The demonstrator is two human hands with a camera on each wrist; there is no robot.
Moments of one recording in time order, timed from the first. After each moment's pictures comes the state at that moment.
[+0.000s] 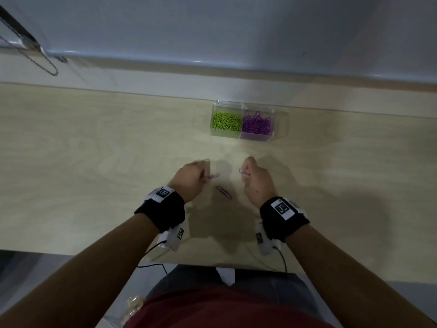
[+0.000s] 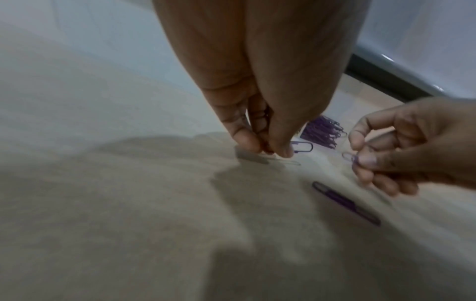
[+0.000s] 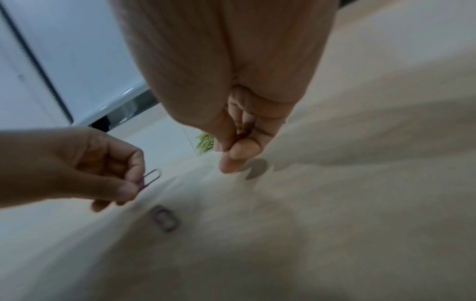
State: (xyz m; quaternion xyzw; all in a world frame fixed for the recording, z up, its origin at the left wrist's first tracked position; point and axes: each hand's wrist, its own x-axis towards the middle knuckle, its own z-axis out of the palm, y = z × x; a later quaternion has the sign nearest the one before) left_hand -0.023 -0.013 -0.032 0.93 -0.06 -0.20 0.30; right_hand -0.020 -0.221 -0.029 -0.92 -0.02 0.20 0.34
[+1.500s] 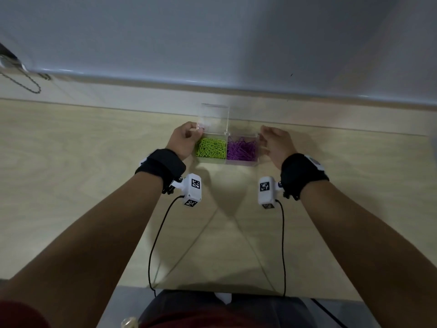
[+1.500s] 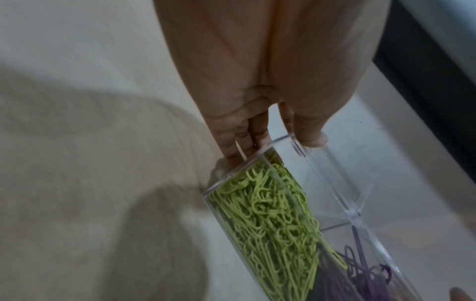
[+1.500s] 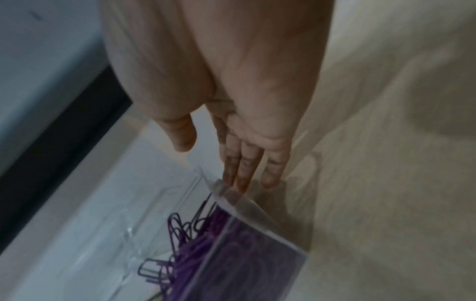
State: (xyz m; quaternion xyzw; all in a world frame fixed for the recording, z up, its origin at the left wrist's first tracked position) left_hand 0.108 -0.018 -0.037 0.77 0.12 -0.12 0.61; right_hand 0.120 -0.271 -0.017 -0.73 0.23 0.17 0.63
